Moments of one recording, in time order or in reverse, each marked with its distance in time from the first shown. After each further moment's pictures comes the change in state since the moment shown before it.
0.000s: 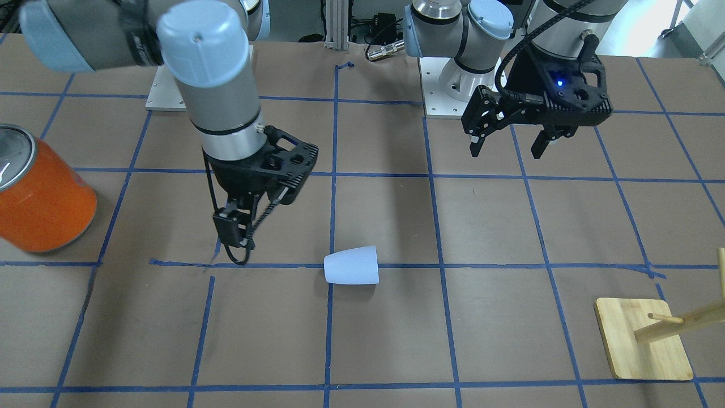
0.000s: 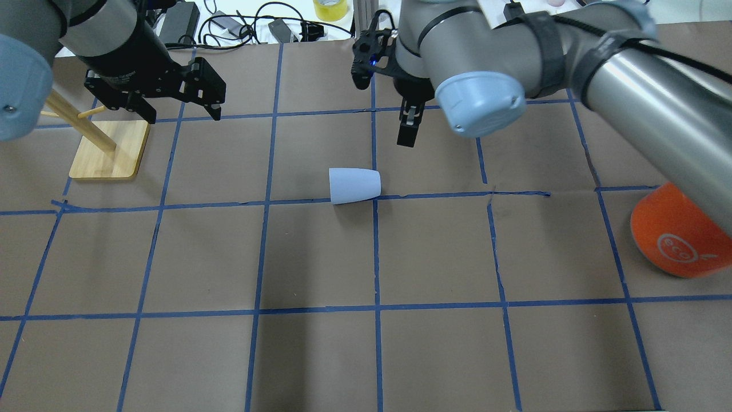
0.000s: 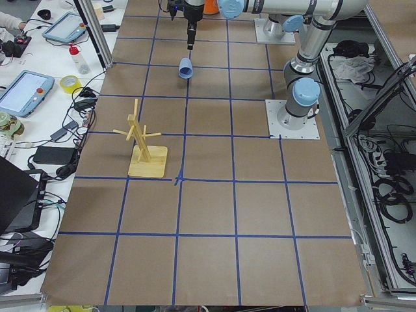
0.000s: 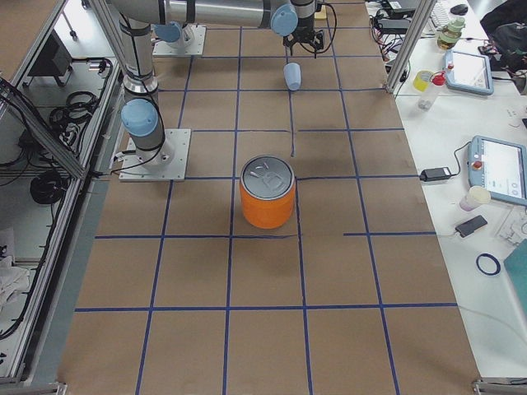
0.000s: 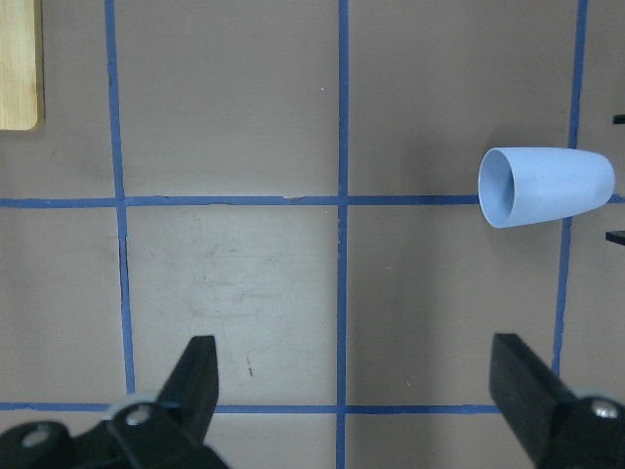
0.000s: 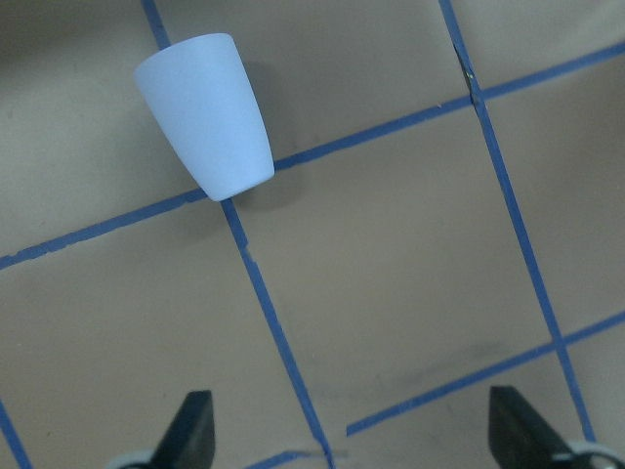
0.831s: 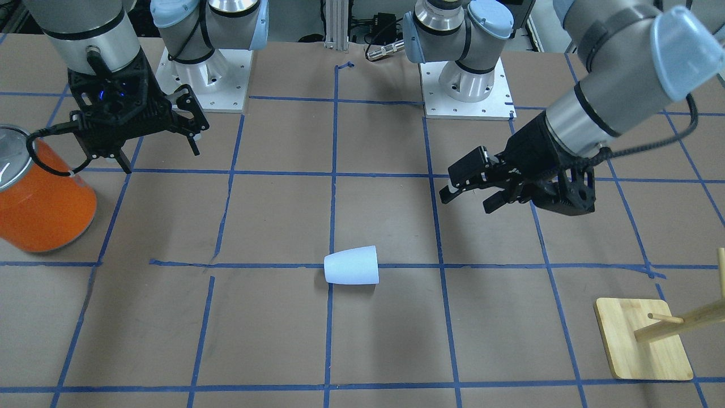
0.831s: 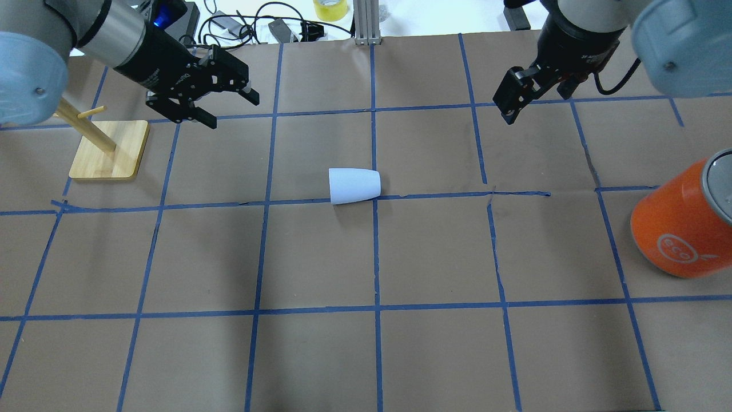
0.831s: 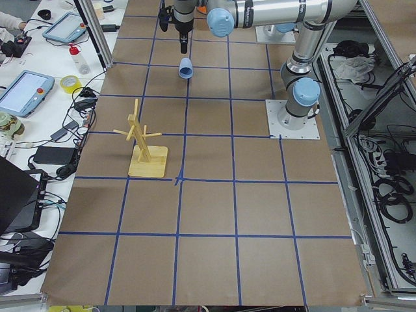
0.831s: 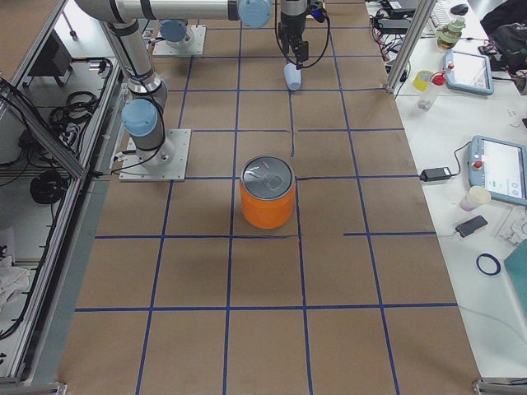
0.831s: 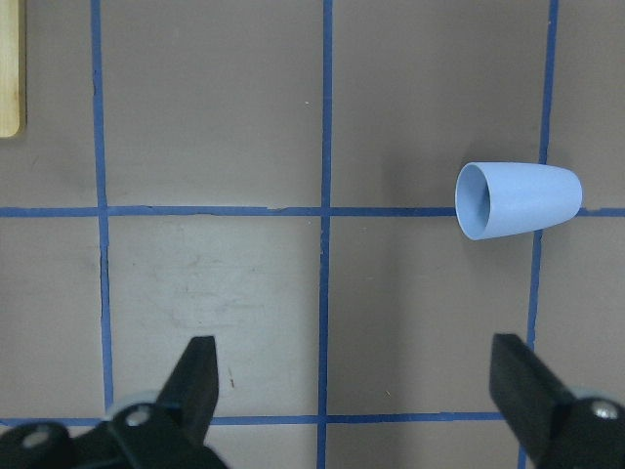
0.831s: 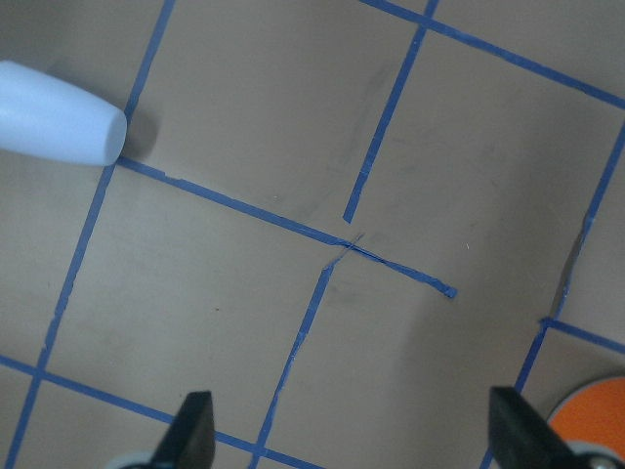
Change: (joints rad) left arm 0.129 -0.171 -0.060 0.042 -0.529 0.033; right arm -0.179 -0.182 0.024 0.215 -0.015 0.677
